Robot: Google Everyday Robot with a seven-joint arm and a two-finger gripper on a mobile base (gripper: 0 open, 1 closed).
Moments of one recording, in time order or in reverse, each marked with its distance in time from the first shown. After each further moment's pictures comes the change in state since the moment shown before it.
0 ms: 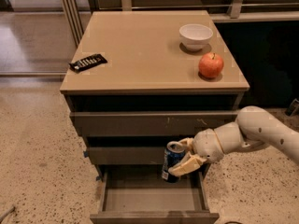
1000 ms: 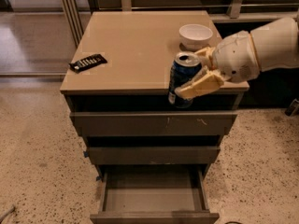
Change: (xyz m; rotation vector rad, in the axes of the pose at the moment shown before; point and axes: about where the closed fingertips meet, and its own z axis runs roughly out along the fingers) arm -0.250 0.008 -0.137 0.309 0.082 -0.241
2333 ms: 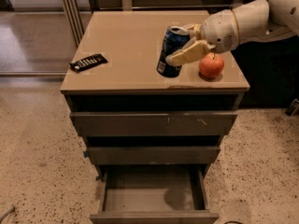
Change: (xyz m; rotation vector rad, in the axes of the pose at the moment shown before) arm -0.014 -0.092 0.024 -0.091 -0.147 0.049
